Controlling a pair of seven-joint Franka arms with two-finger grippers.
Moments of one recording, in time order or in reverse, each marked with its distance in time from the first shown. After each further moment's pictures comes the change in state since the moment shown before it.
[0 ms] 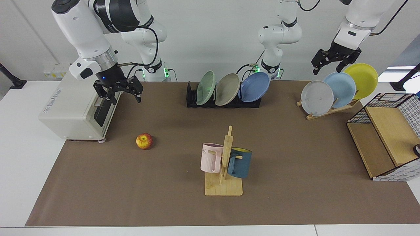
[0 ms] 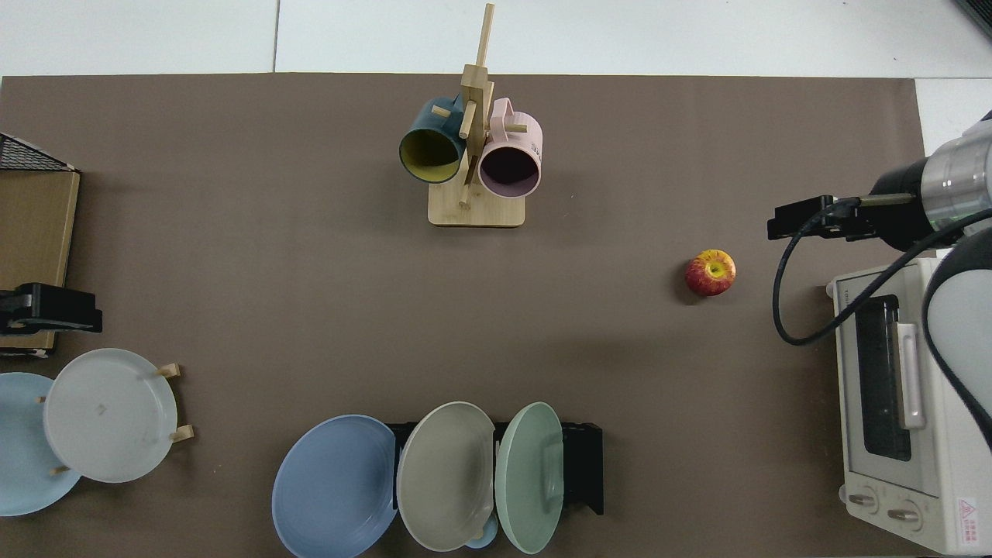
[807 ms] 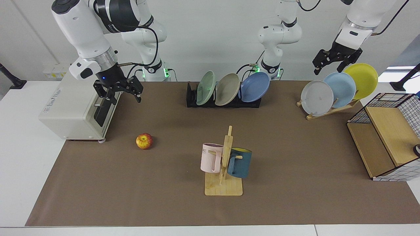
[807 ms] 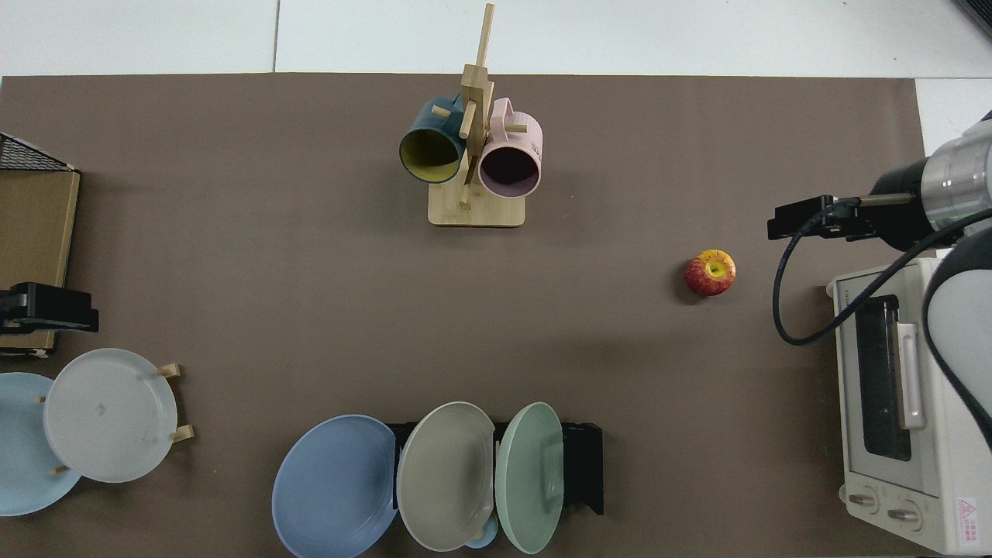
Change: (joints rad) left arm 0.003 -0.001 0.005 -0.001 -0.001 0.002 0.000; right arm 0.000 0.000 0.000 0.000 0.000 0.000 0.000
